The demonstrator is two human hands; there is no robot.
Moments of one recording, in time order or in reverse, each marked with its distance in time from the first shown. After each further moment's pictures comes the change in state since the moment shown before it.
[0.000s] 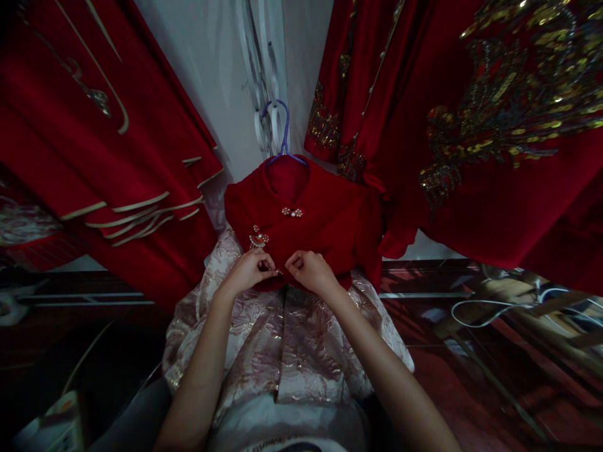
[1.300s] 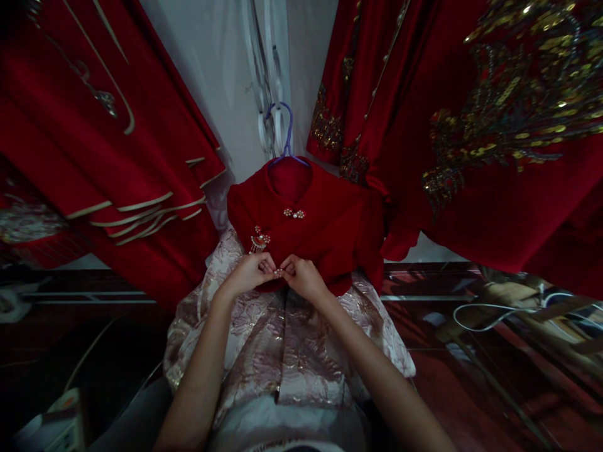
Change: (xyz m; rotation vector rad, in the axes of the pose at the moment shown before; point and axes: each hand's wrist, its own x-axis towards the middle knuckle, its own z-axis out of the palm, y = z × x) left_hand -0.003 0.001 0.005 -0.344 -0.051 -0.066; right_hand 0.005 0.012 0.031 0.010 0.044 -0.074
